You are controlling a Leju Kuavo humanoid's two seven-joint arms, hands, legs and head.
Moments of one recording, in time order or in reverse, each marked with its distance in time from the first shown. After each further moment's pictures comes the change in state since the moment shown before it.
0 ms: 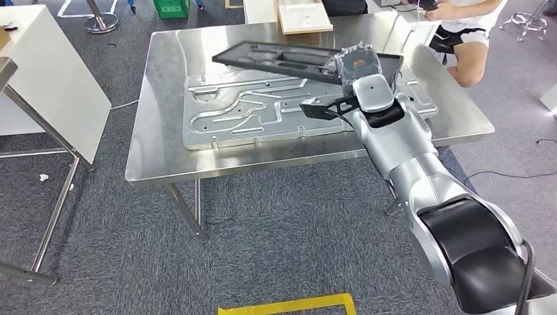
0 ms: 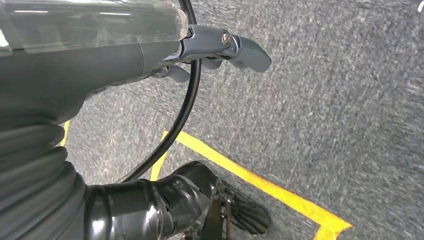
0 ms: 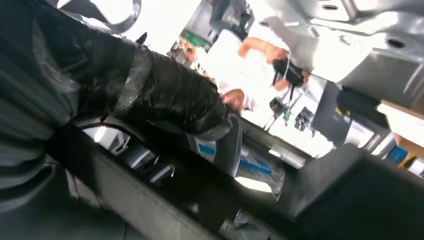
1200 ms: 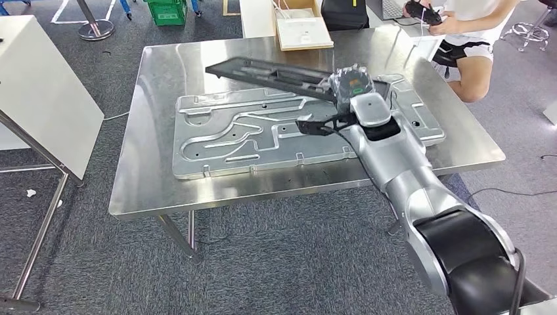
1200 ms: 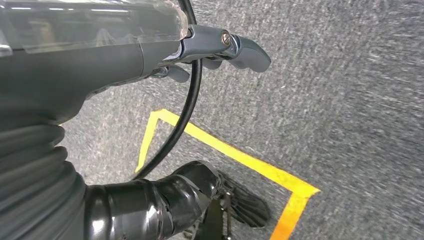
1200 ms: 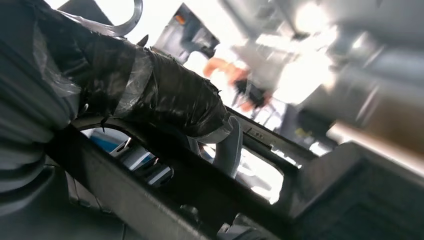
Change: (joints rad) left arm 0.004 -0.004 0.000 0.000 -0.002 -0.001 0.002; right arm 0.083 0.002 -0.031 0.021 -0.081 -0.027 -0.045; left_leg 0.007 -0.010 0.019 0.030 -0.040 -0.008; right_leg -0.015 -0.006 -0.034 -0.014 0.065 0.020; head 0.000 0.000
